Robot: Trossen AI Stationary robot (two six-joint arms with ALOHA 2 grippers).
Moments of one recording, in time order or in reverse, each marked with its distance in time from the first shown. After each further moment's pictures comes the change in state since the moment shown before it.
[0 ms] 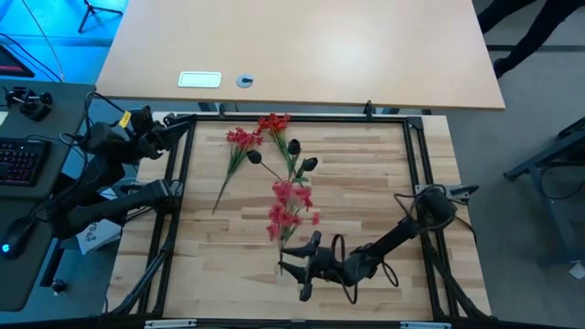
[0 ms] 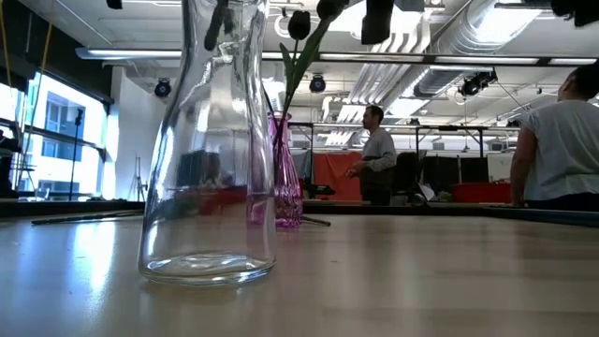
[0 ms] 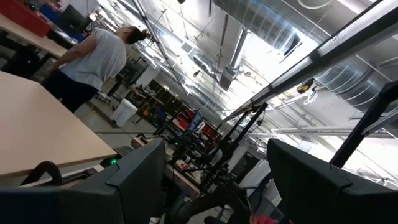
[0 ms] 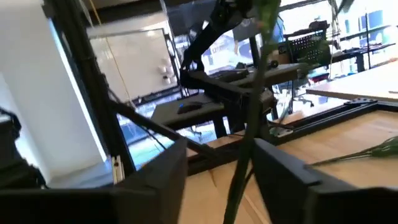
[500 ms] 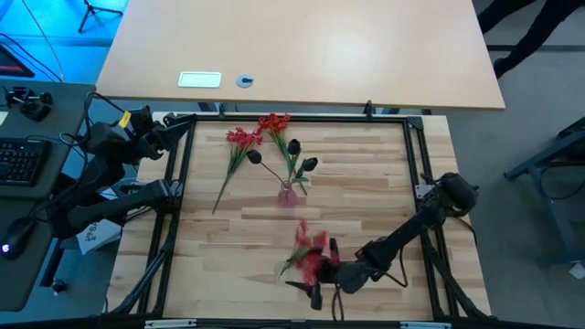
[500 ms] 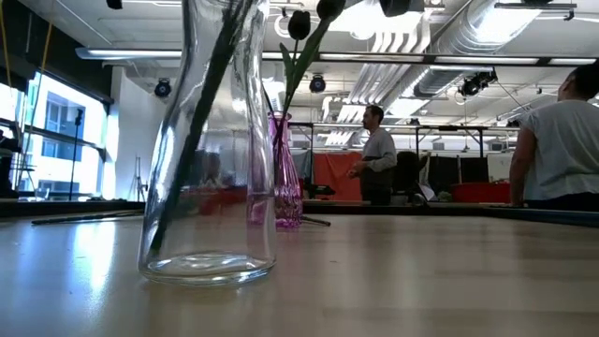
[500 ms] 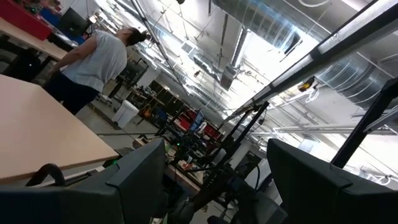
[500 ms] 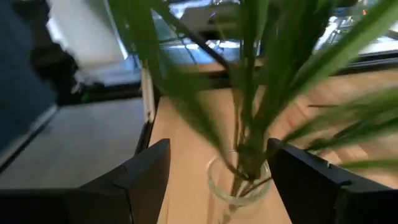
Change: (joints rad) left arm 0.000 0.000 0.000 0.000 0.000 0.019; right arm 0.012 -0.207 0.042 -0.754 -0.204 0.190
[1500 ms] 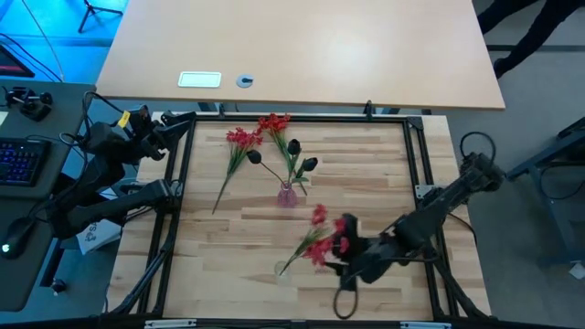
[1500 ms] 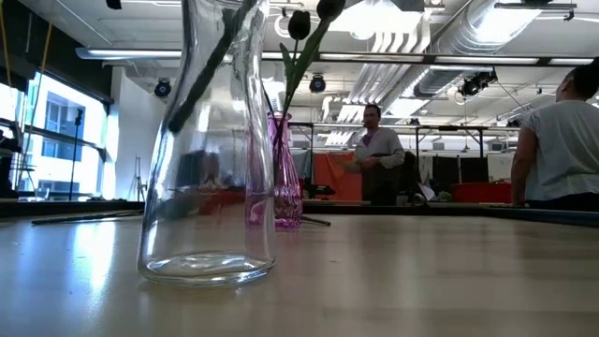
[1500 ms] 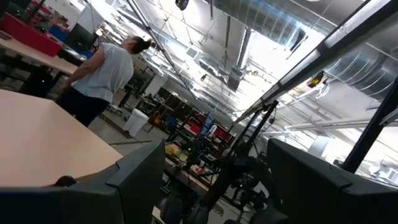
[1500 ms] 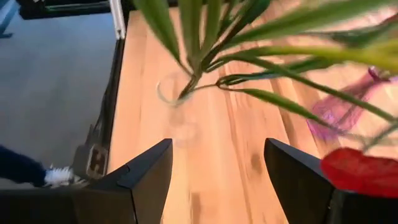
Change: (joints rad) left arm 0.000 0.000 0.000 0.001 -0.027 0.079; right arm 0.011 -0.305 0.249 -1.086 -0.118 0.231
